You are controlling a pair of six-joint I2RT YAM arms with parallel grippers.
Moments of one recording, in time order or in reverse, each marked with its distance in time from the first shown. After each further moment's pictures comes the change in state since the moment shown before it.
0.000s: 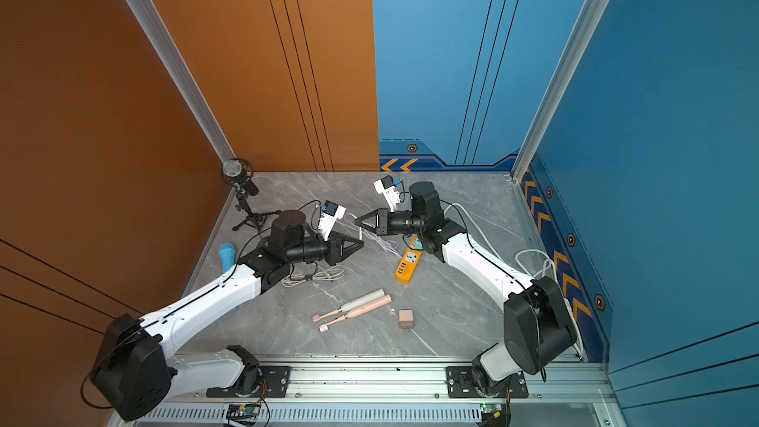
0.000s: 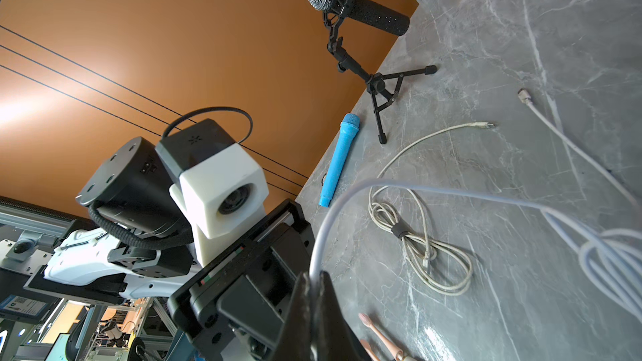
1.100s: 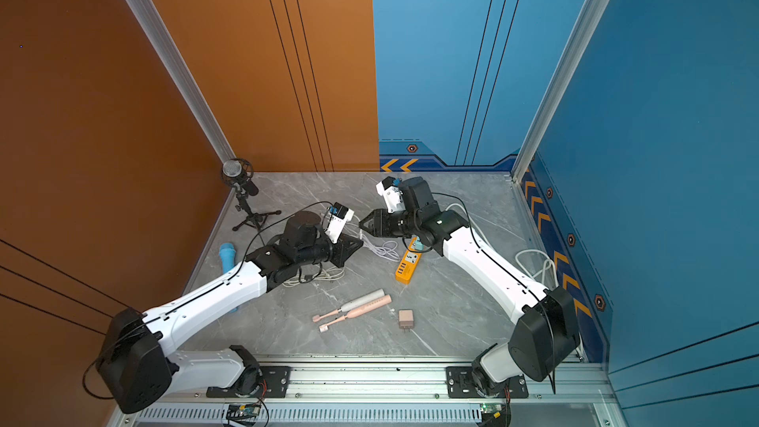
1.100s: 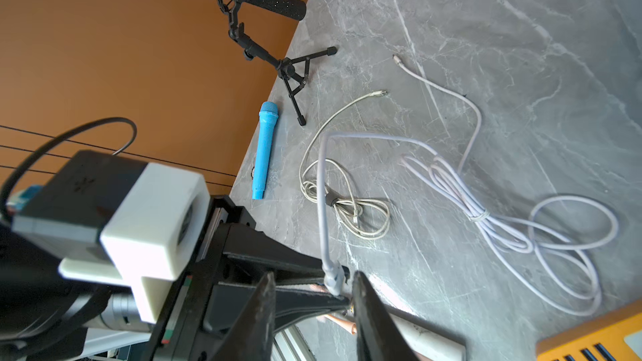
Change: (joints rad) left arm -0.109 0.033 0.084 -0.193 -0.356 0.202; right arm 0.073 -0.026 0.208 -0.552 0.356 -0.103
